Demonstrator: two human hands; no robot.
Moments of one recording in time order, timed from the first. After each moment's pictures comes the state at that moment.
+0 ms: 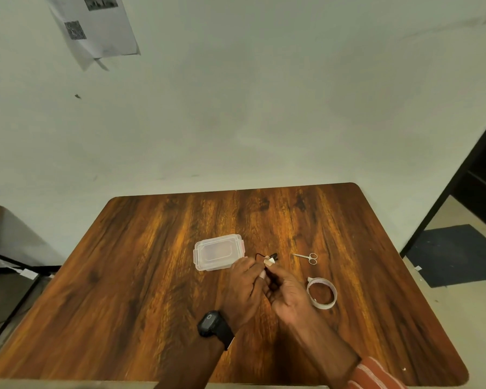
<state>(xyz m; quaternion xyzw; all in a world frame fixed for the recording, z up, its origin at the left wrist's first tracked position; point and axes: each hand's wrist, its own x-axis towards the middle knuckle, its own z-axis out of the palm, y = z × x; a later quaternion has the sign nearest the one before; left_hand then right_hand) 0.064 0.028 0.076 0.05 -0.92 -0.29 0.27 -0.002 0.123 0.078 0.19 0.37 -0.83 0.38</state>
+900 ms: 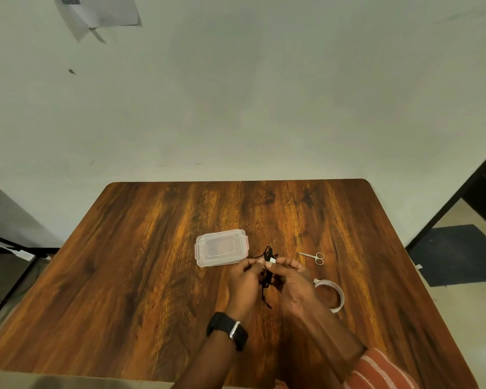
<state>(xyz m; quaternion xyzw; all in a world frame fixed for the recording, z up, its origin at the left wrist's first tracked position) 0.036 0.020 0.073 0.37 -0.58 -0.71 0.17 -0.034 0.104 0.060 0.12 0.51 -0.78 0.33</state>
